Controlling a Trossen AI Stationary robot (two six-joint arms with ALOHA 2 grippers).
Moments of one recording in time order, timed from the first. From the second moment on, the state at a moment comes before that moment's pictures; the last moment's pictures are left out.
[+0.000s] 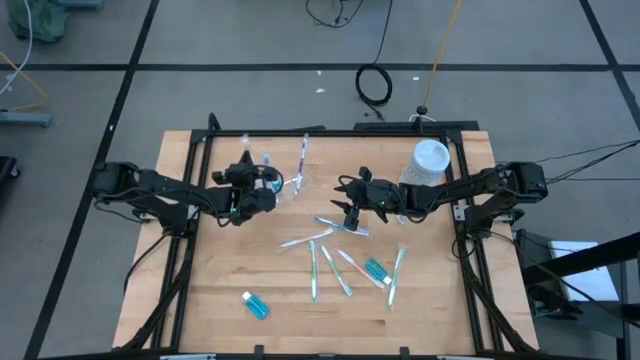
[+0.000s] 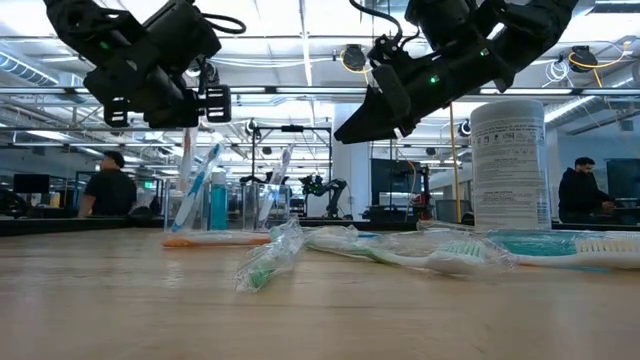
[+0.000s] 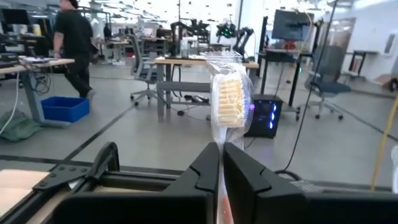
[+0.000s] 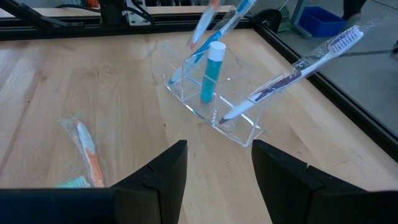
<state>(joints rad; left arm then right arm) 0.04 1.39 0.56 0.10 -1.53 -0.82 -0.06 1.54 0.73 0.42 0.23 0.04</state>
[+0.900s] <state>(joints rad) 0.03 1.36 0.56 0.16 -1.31 -0.46 -0.06 1.54 0.73 0.42 0.23 0.04</state>
